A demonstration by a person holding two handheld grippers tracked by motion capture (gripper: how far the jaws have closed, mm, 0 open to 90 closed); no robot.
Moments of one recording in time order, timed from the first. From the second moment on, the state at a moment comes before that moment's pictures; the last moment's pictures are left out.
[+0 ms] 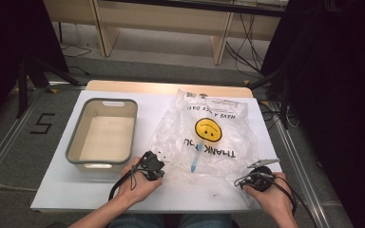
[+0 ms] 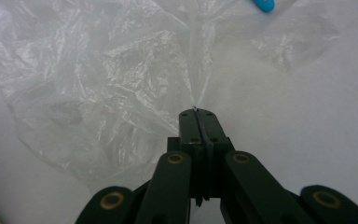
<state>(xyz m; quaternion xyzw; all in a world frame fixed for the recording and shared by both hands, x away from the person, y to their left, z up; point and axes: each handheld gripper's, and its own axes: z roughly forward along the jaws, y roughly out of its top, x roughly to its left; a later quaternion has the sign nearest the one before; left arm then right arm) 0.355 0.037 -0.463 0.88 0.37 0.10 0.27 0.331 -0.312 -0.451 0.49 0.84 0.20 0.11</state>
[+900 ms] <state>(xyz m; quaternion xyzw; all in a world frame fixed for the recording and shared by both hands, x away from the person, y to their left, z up) 0.351 0.044 -0.451 0.85 0.35 0.17 0.34 0.351 -0.331 -0.449 0.49 0.81 0.24 0.22</state>
